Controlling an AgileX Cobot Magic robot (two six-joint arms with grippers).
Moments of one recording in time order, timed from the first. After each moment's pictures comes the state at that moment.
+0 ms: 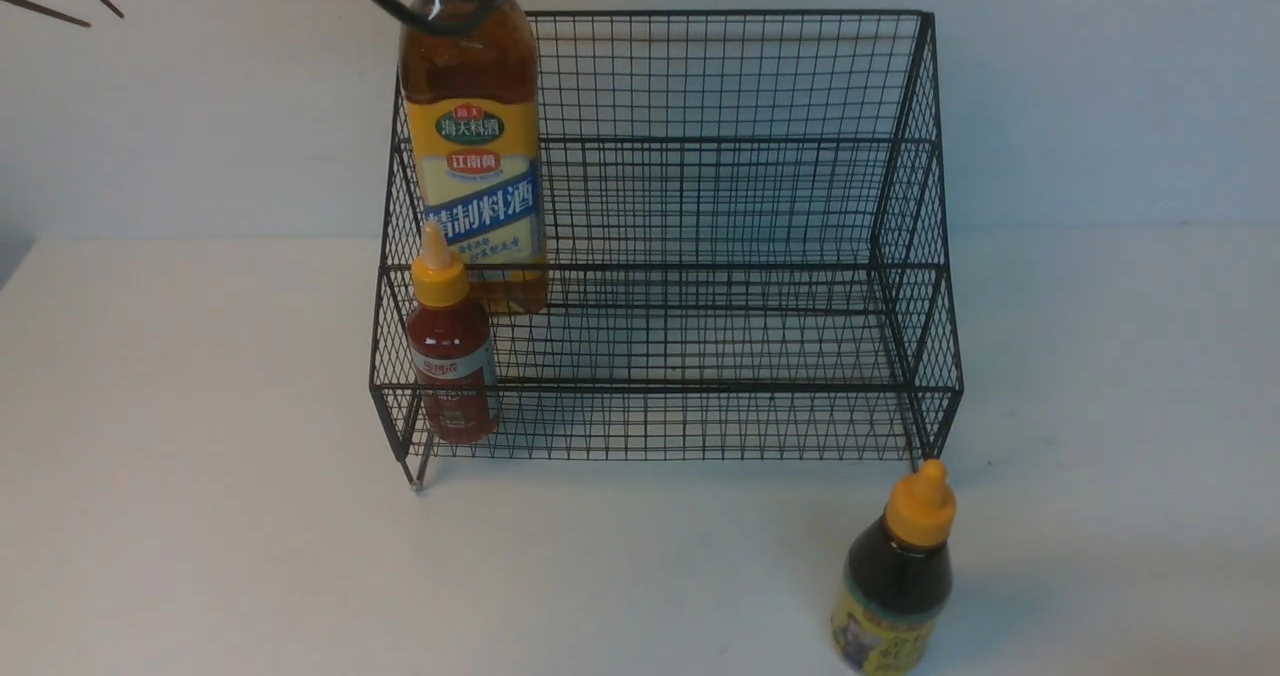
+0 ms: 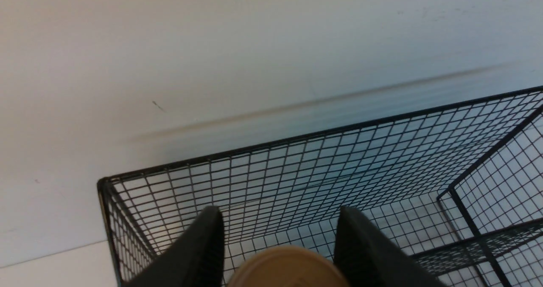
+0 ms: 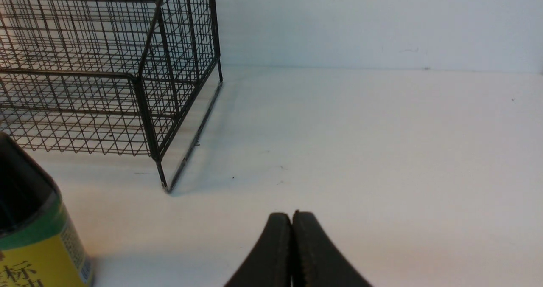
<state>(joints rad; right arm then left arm) 0.00 -0.01 0.02 0.23 0.39 -0.21 -0.25 1.84 -2.02 -0.17 0.83 0.04</state>
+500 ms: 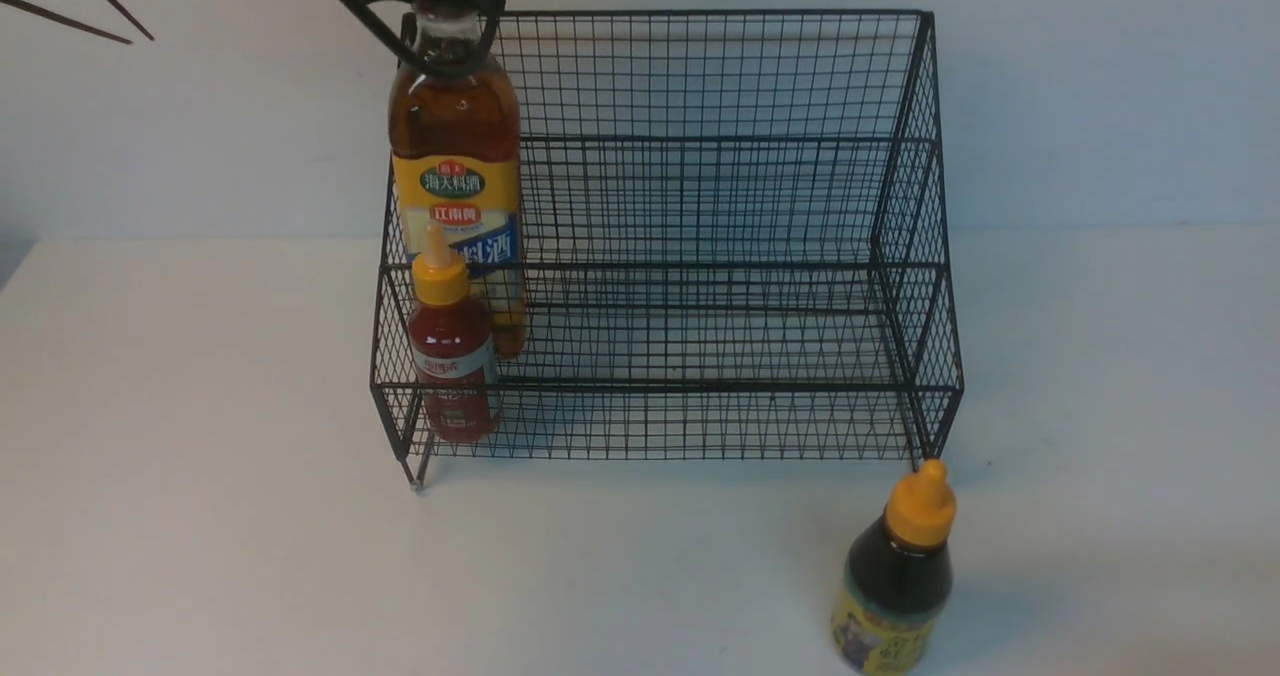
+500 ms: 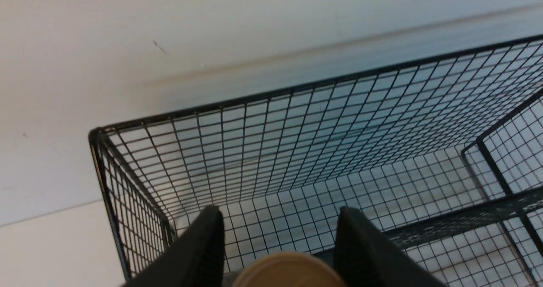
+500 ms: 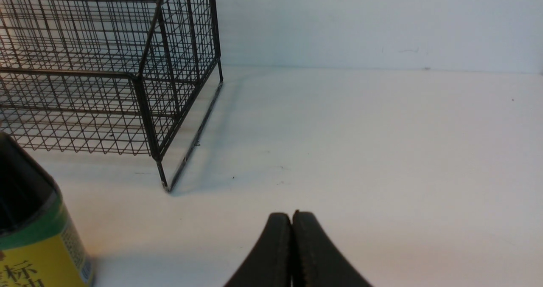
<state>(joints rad) 0.00 -0.01 0.02 0.23 0.39 -0.21 -0.24 1.91 -2.02 -0.17 0.91 0.06</state>
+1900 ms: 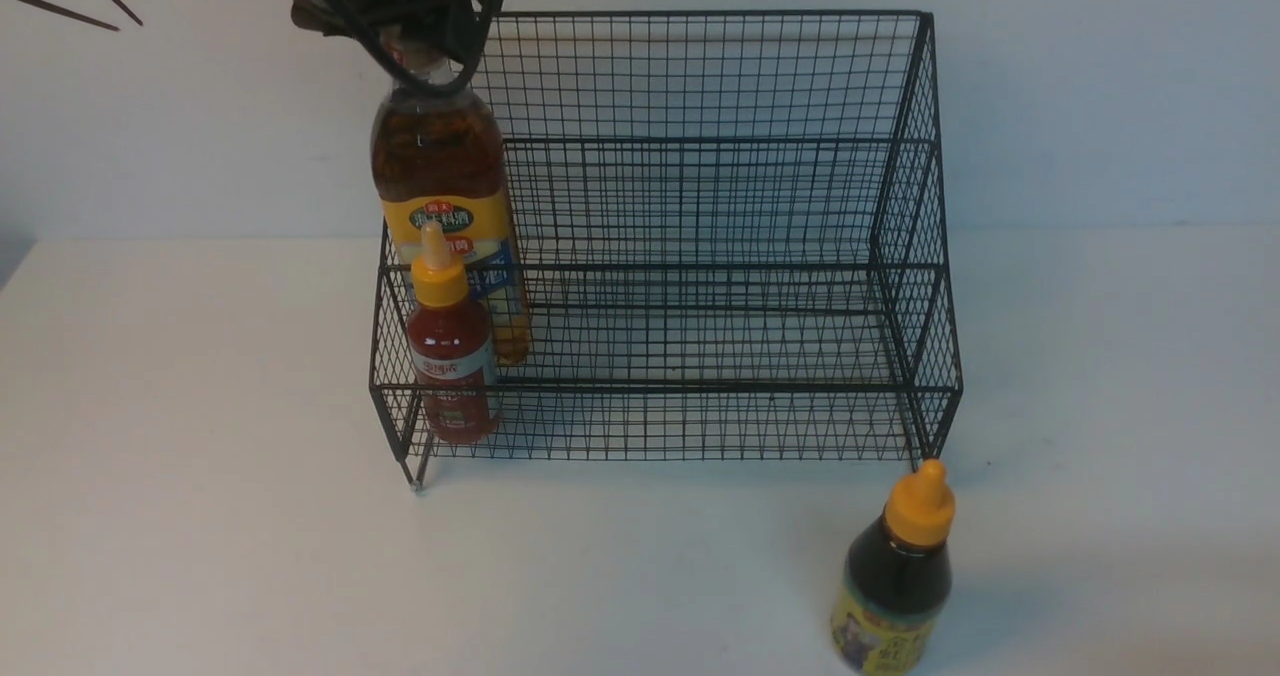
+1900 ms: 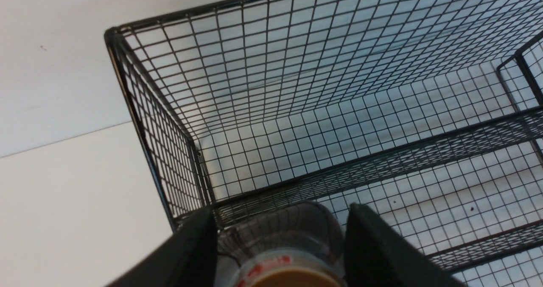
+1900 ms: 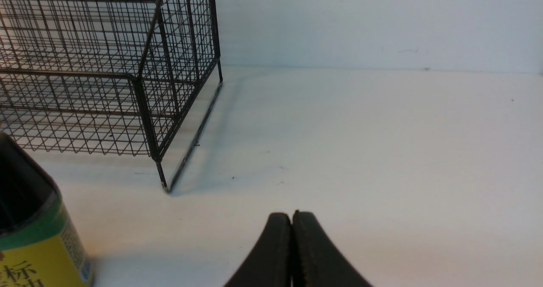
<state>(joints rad) 0.00 -0.01 0.02 0.23 0.39 -0.21 -0.24 1.89 -2.04 -0.09 1.10 0.05</state>
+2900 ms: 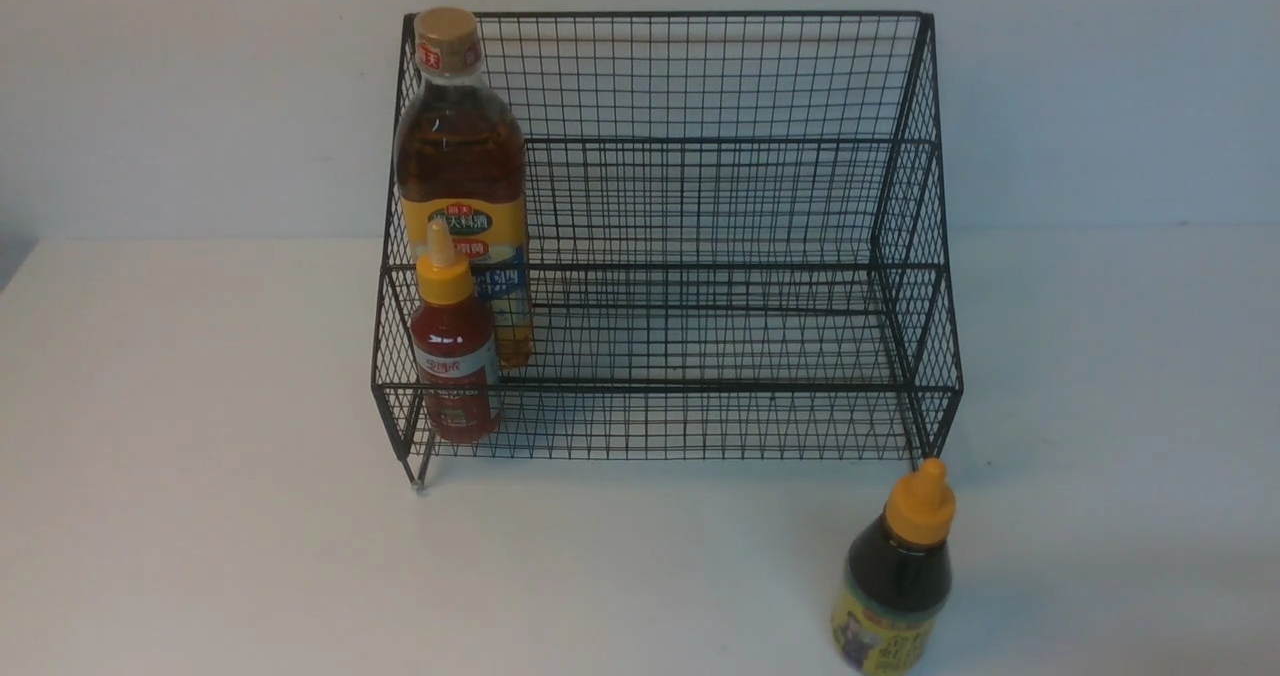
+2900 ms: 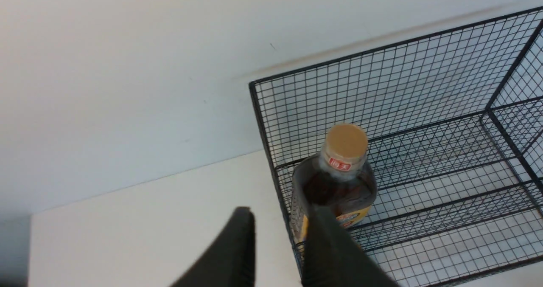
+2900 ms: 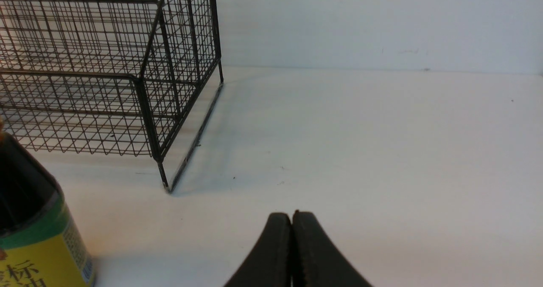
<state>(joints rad) 0.00 -0.01 0.02 0.23 0.39 -0.21 -0.24 1.42 -2.00 0.05 1.27 0.05</state>
